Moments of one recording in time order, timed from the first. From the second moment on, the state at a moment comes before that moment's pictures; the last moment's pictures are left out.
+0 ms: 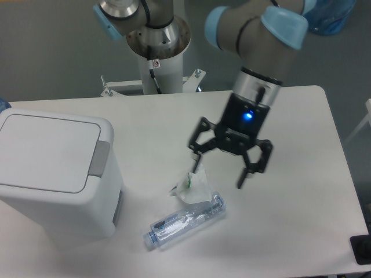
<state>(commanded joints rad) 2.58 -1.77 -1.57 -0.92 0.75 0.64</state>
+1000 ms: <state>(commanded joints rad) 2.45 -1.73 -1.66 -0.92 0.77 0.53</state>
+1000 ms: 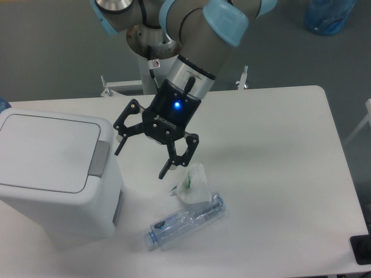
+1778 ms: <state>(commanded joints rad) 2.42 -1.75 -1.67 -0.90 0.81 0.53</state>
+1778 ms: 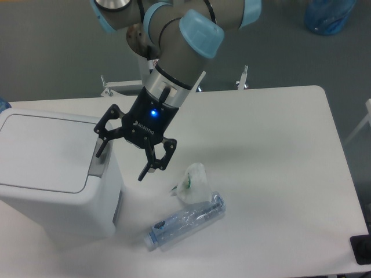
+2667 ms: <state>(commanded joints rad) 2.42 -1.75 -1.68 -0.89 0.81 0.53</state>
